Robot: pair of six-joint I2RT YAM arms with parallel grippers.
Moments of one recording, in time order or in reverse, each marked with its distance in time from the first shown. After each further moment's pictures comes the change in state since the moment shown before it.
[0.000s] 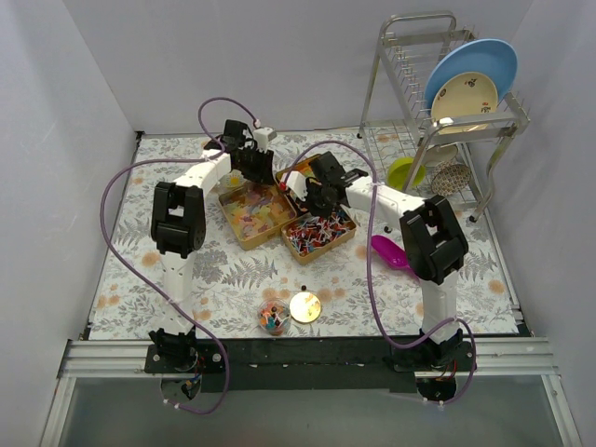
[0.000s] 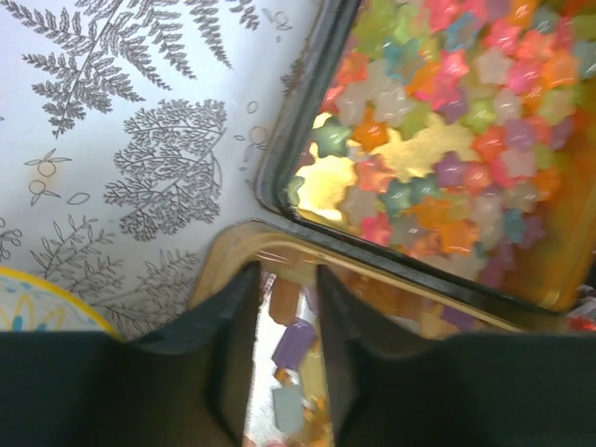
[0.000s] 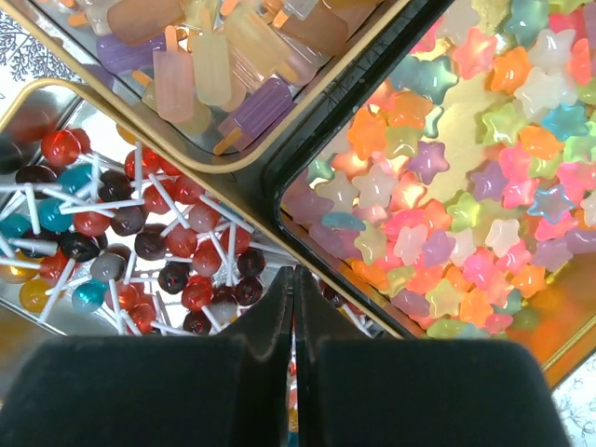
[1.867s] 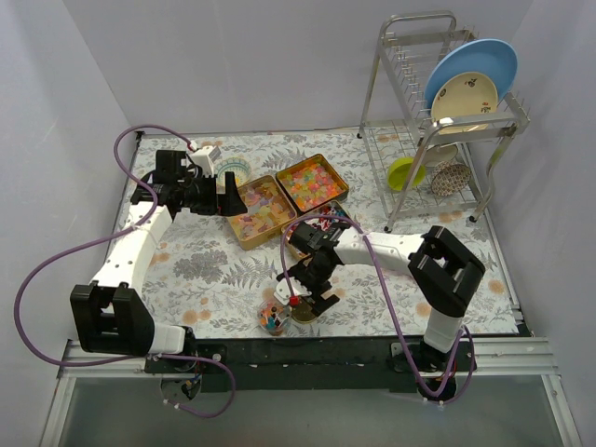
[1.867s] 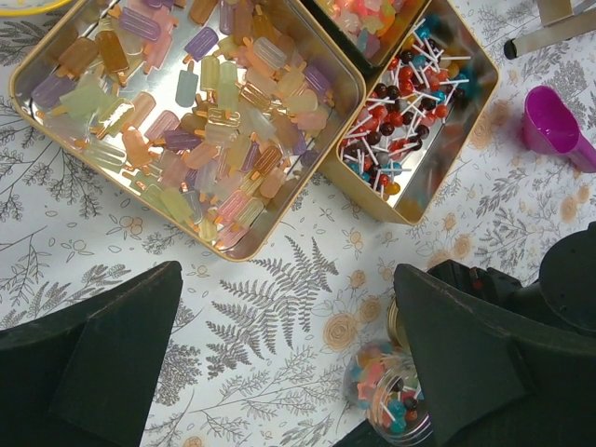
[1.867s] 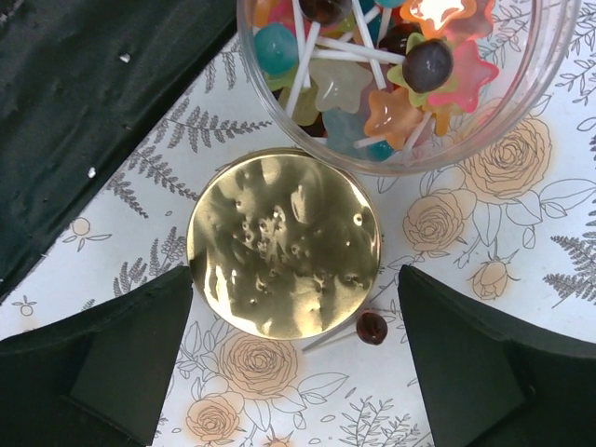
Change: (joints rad) left arm 0.149 -0.908 -0.666 -0.149 0.044 -0.225; right arm 0.361 -0.229 -0.380 -0.287 -0.404 -0.719
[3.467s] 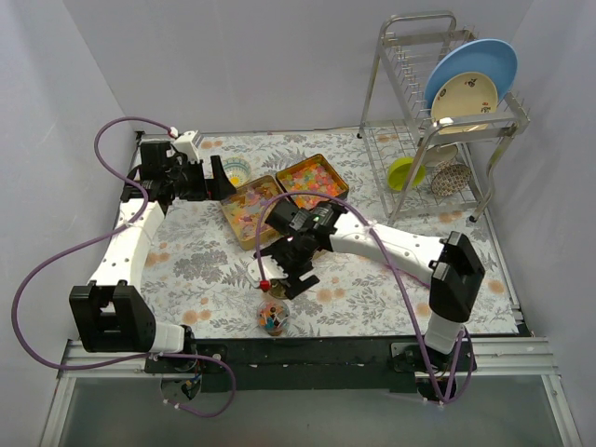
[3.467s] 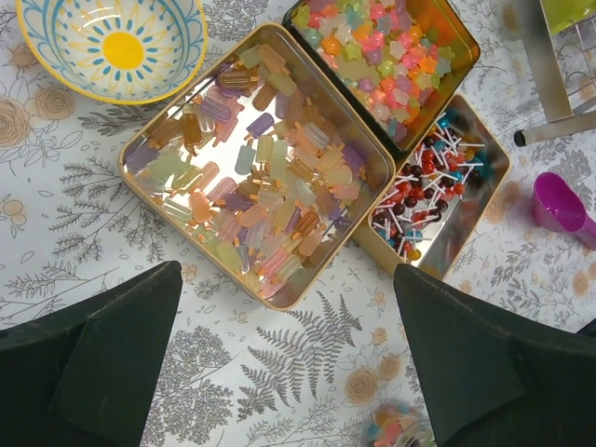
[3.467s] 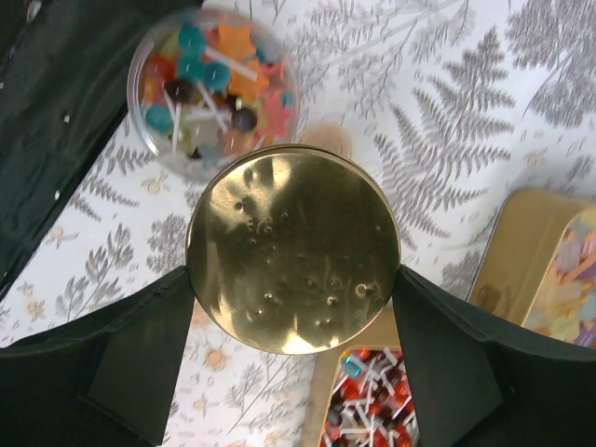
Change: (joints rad) left arm 0.078 0.012 0.041 0.115 -0.024 -0.041; right arm 0.072 -0.042 0.358 -0.209 0.172 0.172
